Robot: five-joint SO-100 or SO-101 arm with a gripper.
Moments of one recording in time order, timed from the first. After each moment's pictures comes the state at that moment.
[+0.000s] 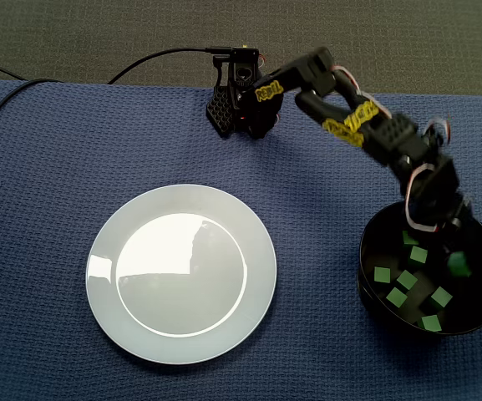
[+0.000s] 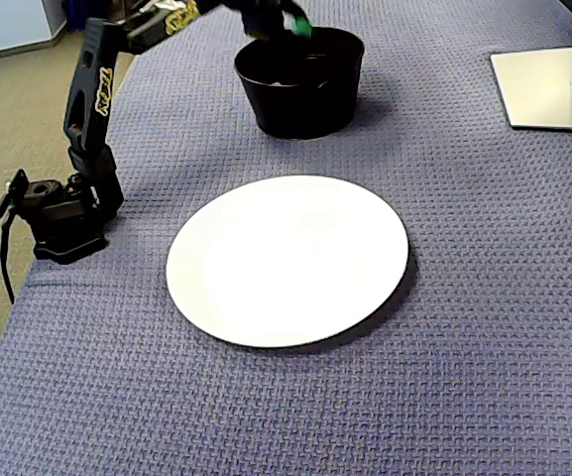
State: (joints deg) arm -44.3 56.0 50.8 44.3 -8.3
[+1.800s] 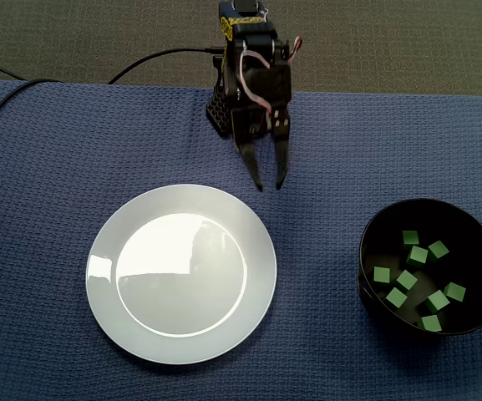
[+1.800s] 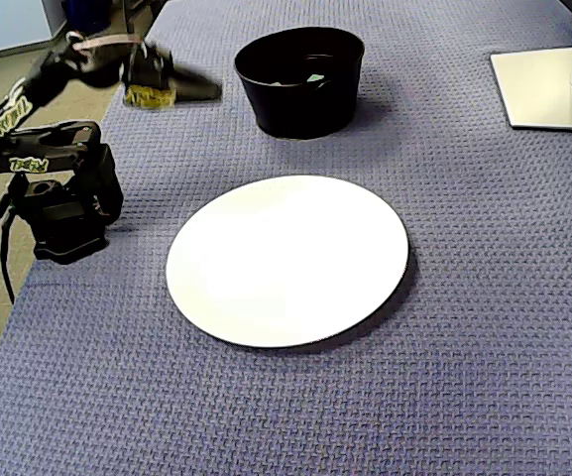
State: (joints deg) arm -6.2 176.0 152.1 47.7 -77.4
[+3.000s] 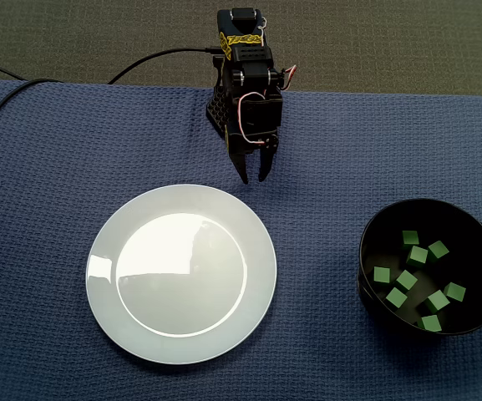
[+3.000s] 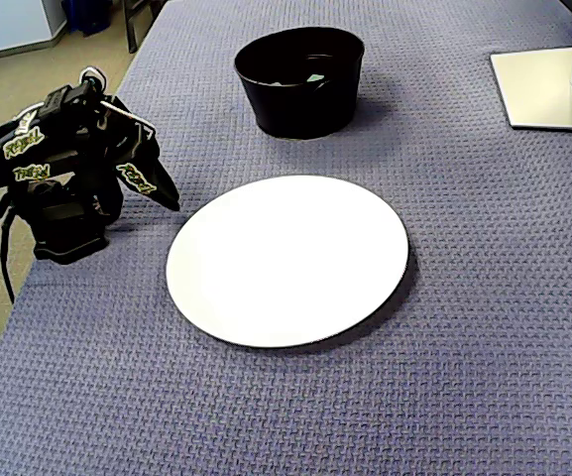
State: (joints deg) arm -6.9 182.3 170.4 77.3 -86.0
